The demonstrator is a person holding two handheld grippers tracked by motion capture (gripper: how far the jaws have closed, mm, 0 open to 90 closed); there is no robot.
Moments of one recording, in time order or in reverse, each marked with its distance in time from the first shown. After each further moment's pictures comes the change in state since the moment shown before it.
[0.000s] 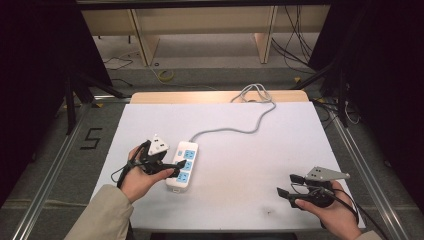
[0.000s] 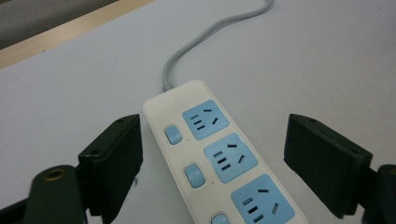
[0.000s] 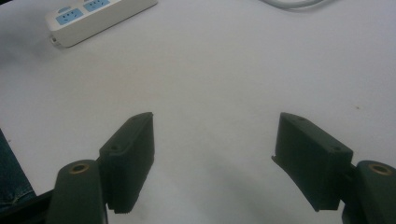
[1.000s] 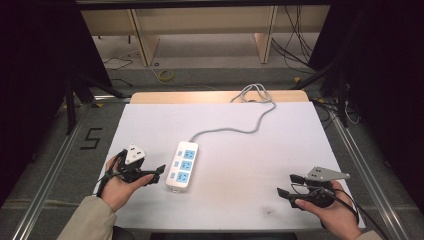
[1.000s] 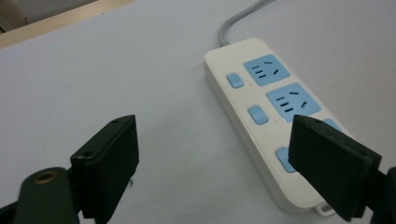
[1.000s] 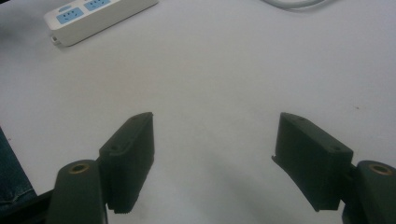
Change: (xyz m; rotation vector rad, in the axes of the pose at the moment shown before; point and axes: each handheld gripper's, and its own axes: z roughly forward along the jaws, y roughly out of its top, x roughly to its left) left arm 0.032 -0.044 -0.026 0.014 0.111 -0.068; right arm 0.000 0.000 0.000 0.002 0.003 -0.006
